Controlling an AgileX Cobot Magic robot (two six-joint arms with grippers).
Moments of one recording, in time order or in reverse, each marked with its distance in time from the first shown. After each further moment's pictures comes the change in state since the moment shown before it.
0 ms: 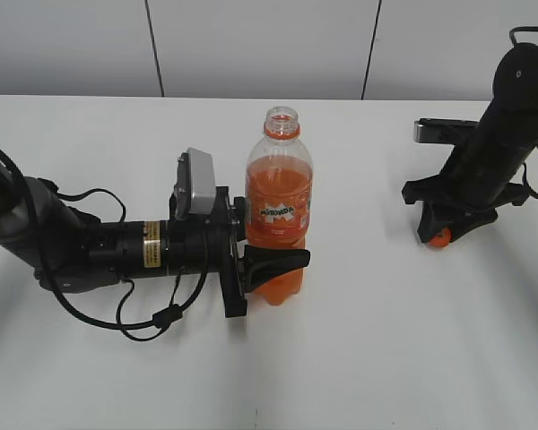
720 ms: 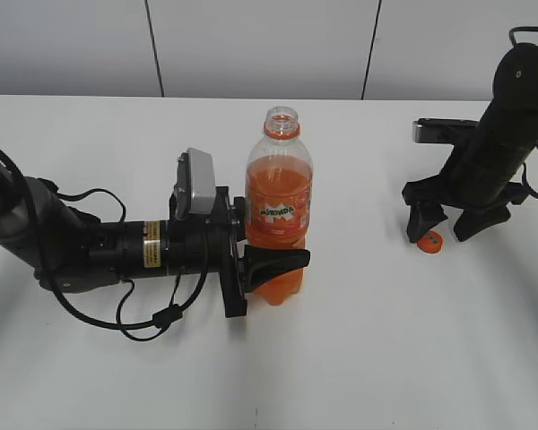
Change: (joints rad) left arm 0.000 0.000 0.000 0.000 0.000 0.000; right arm 0.000 0.000 0.000 0.000 -0.007 -0.021
